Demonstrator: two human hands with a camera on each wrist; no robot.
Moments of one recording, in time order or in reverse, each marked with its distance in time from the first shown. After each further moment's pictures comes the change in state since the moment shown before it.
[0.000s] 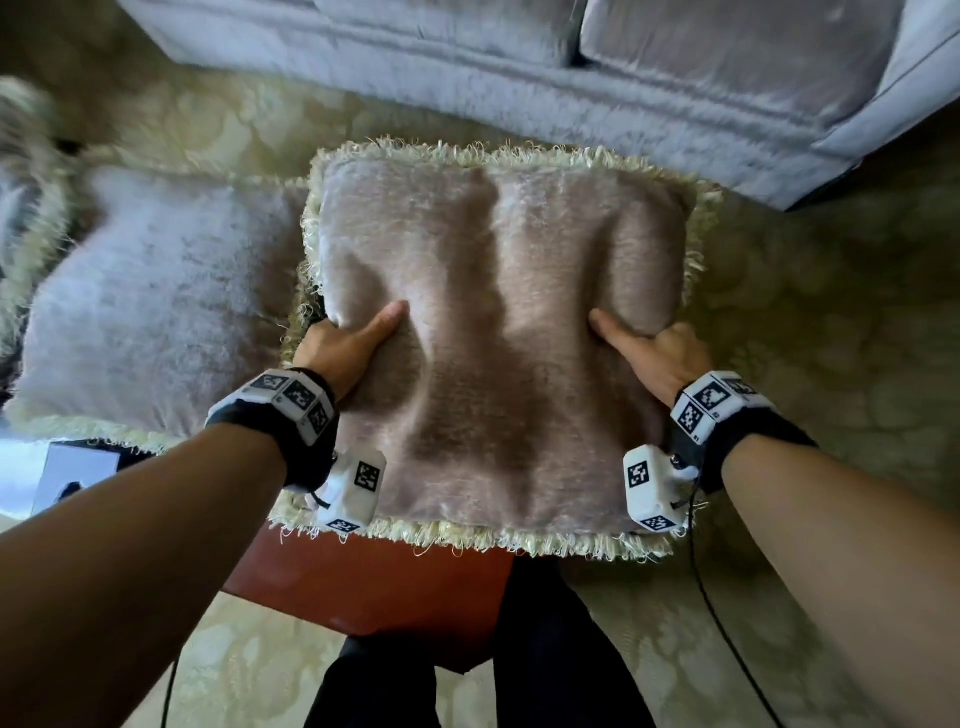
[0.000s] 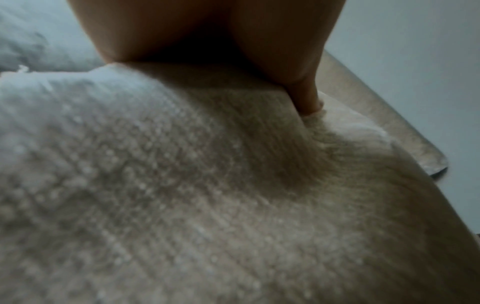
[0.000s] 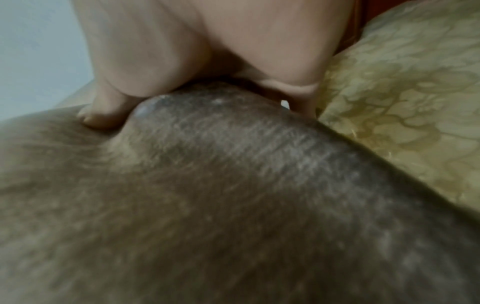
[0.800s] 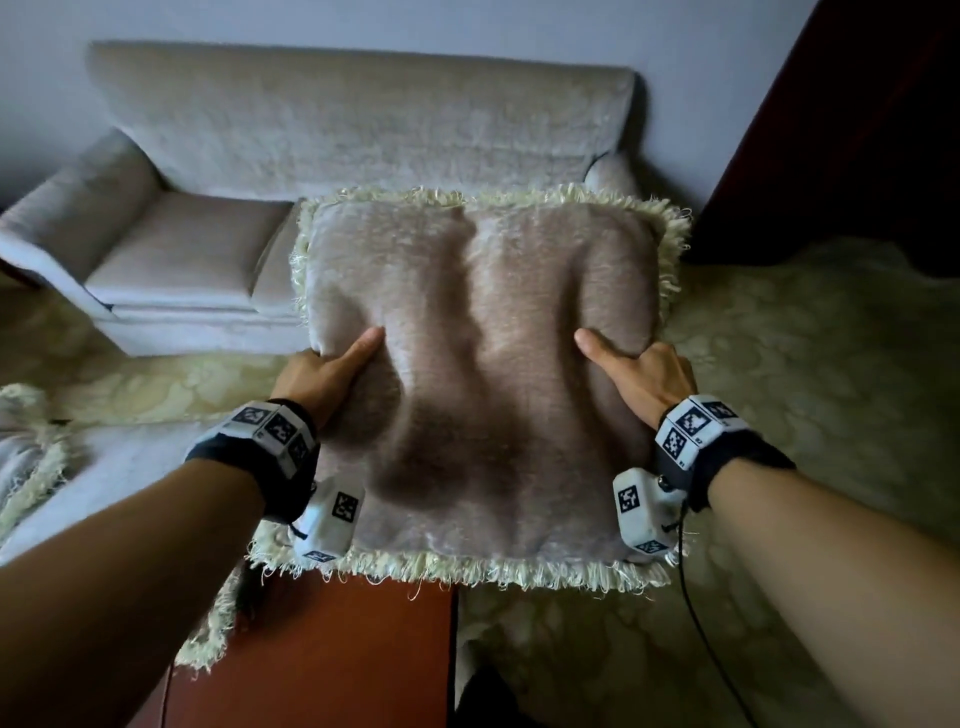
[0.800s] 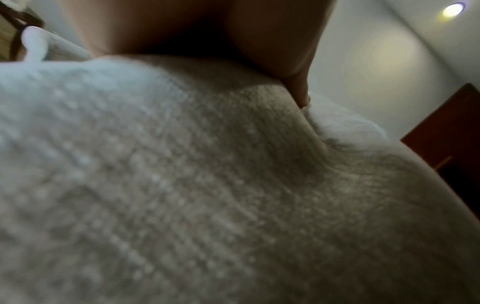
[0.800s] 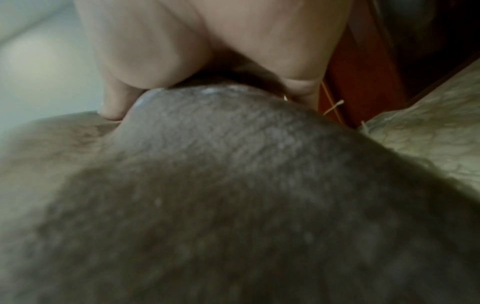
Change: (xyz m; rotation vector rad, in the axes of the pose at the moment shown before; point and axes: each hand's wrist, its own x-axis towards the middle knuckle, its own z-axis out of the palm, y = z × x) left_hand -0.236 0.155 -0.070 -0.183 -0.034 0.543; right_hand -0.228 0.019 -0.237 0.168 0.473 -0.214
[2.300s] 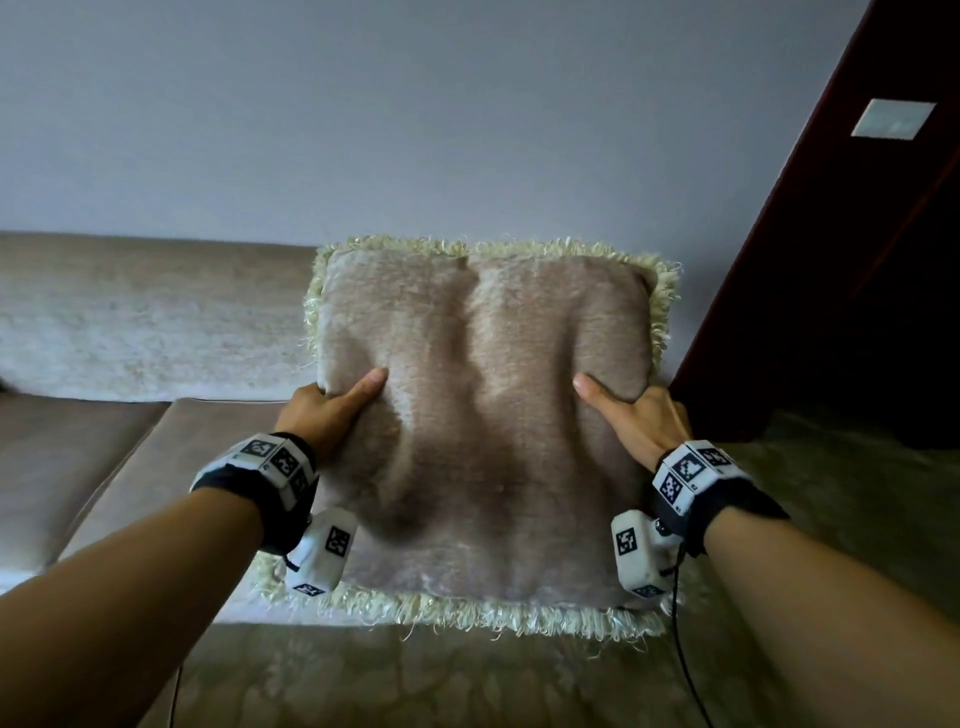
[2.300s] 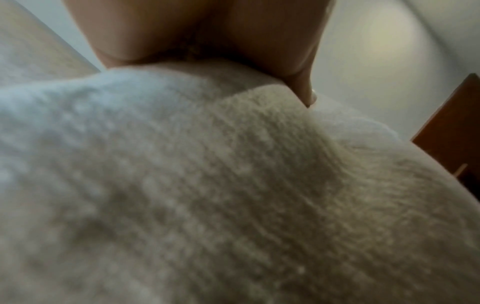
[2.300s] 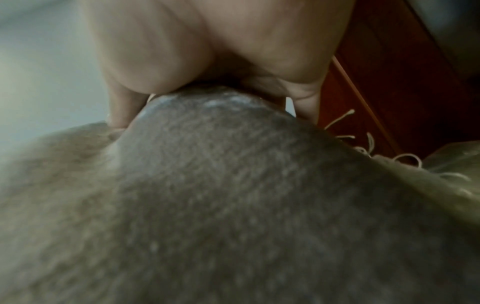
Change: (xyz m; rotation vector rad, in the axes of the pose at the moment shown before) left_hand 0.453 0.387 0.246 -0.120 -0.068 0.111; right_hand 0.566 -0.207 -0.140 0.048 0.109 -0.090
